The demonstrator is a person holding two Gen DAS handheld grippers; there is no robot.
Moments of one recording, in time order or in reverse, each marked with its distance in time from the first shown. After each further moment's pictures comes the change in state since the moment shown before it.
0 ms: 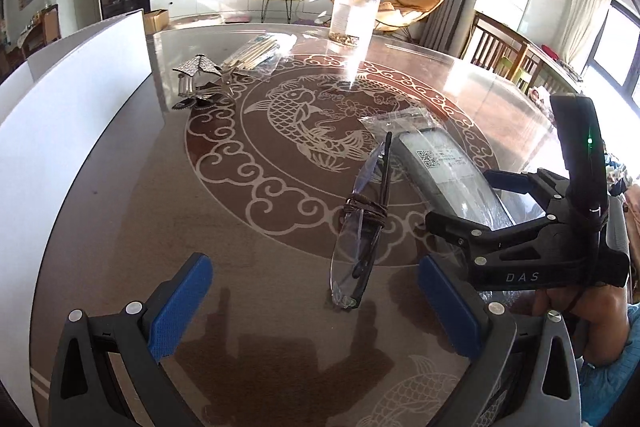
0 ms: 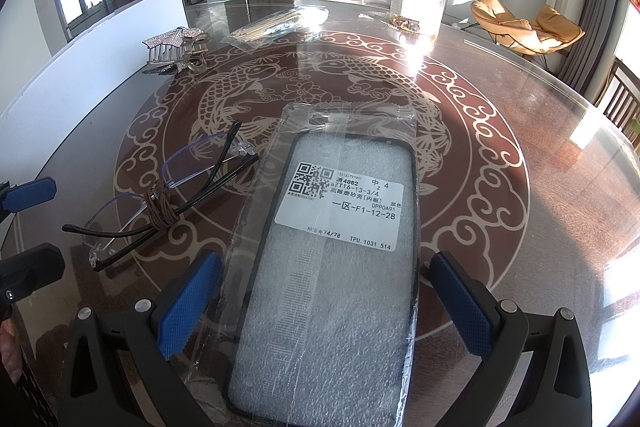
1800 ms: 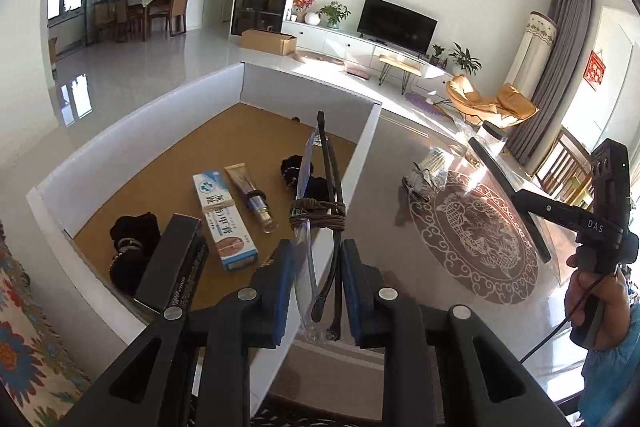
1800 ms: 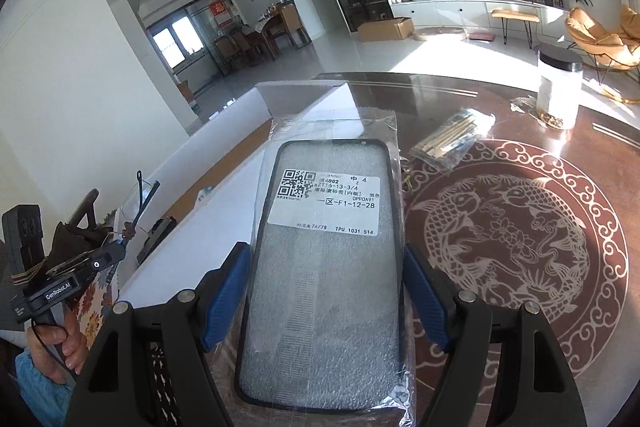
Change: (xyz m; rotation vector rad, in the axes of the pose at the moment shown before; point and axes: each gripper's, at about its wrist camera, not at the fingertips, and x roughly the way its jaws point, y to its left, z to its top) left arm -0.243 0.202 -0.042 -0.398 -0.207 0.256; right arm -0.090 0.106 0.110 -0.009 -0.144 0.509
